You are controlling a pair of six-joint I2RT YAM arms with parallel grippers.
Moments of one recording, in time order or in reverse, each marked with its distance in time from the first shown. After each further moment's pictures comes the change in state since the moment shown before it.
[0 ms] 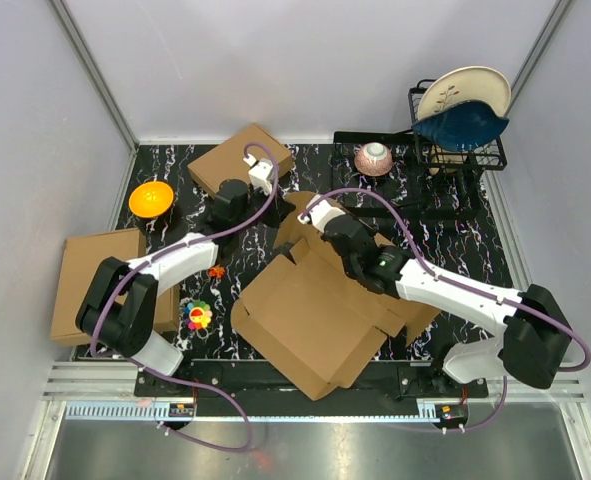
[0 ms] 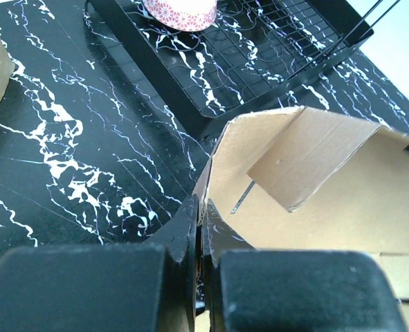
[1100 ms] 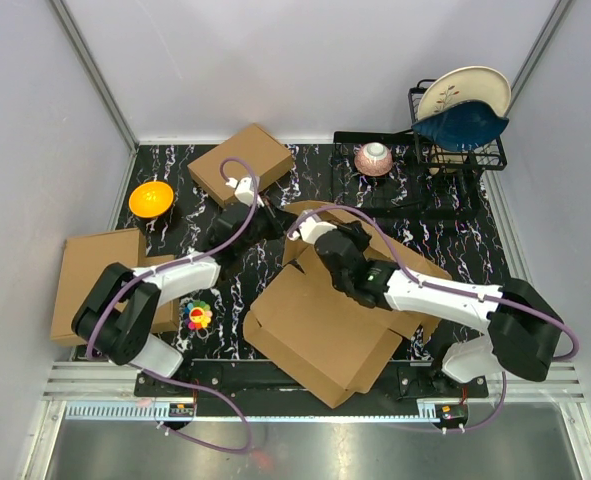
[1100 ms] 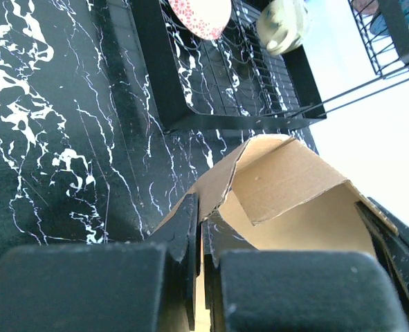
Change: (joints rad) left arm -0.074 -0.031 -0.145 0.142 -0.198 -0.506; right arm 0.078 0.056 -0.082 0.201 0.207 -0.215
